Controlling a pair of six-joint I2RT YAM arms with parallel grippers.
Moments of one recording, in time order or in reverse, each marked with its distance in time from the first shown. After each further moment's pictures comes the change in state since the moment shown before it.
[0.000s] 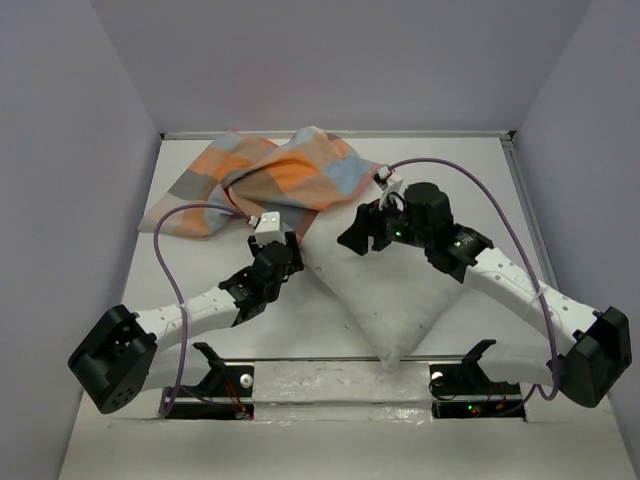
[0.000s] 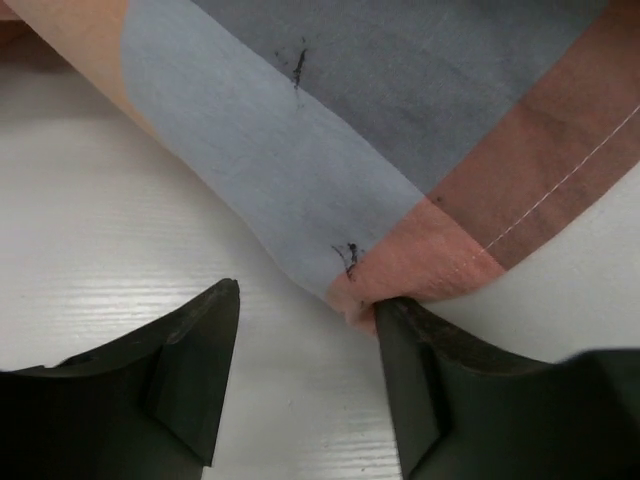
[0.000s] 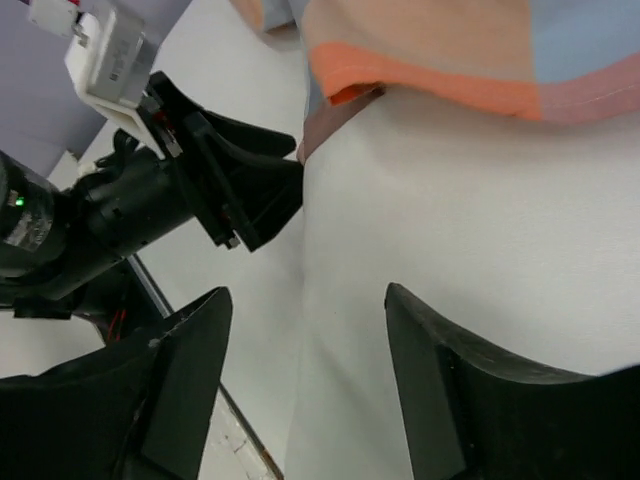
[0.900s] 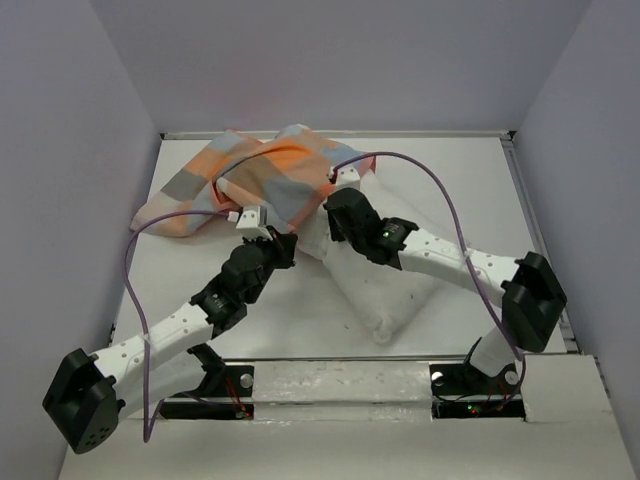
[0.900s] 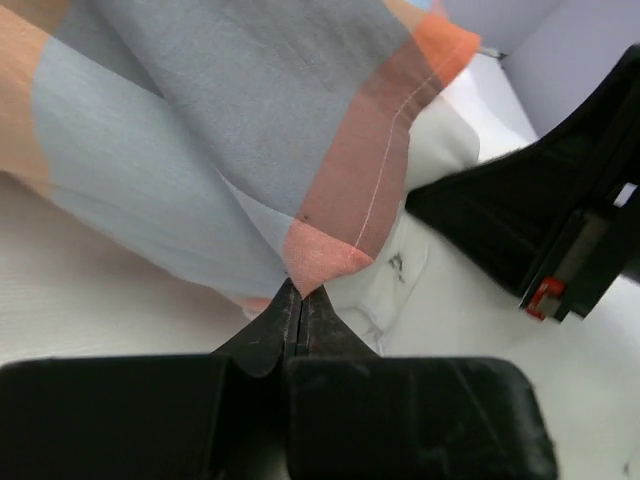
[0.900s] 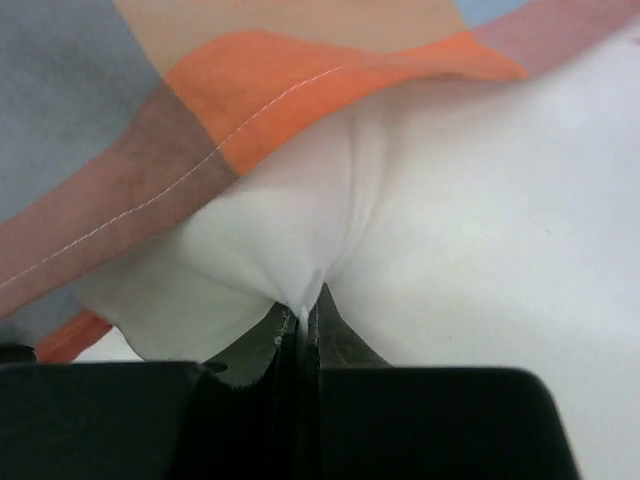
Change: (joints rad) left arm 0.026 -0.261 -0.022 0.074 0.232 -0.019; right arm 0.267 0.430 0.265 -0.062 0.788 -0.021
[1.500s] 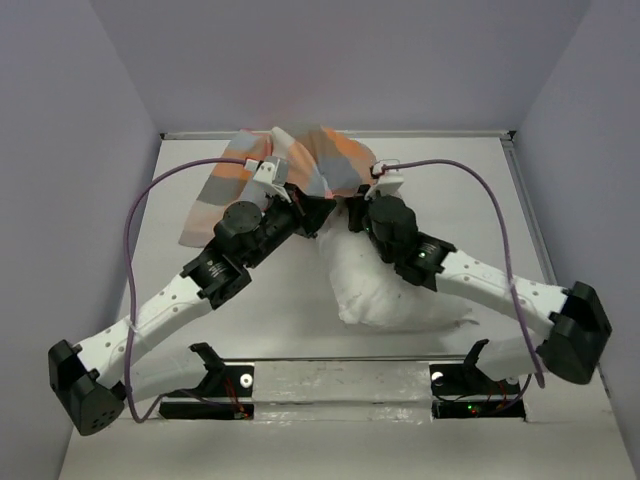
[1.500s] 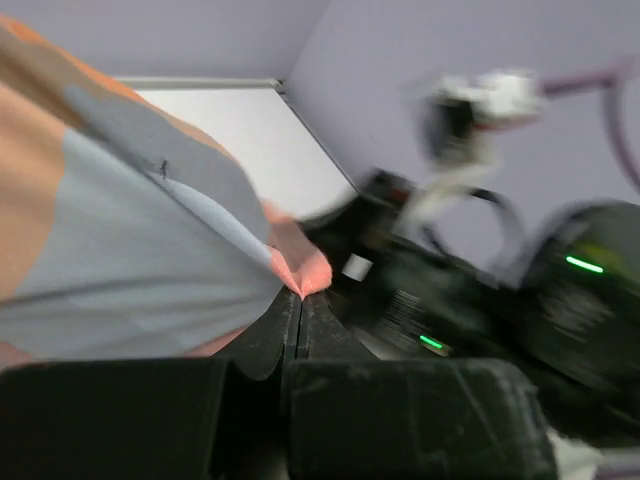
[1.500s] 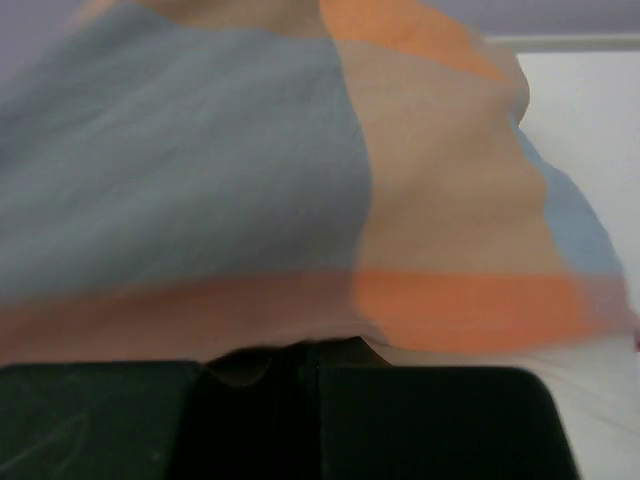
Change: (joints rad) left arm -0.039 0.131 0.476 -0.131 0.338 0.016; right arm 0.006 -0.352 -0.257 0.325 0.087 0.016
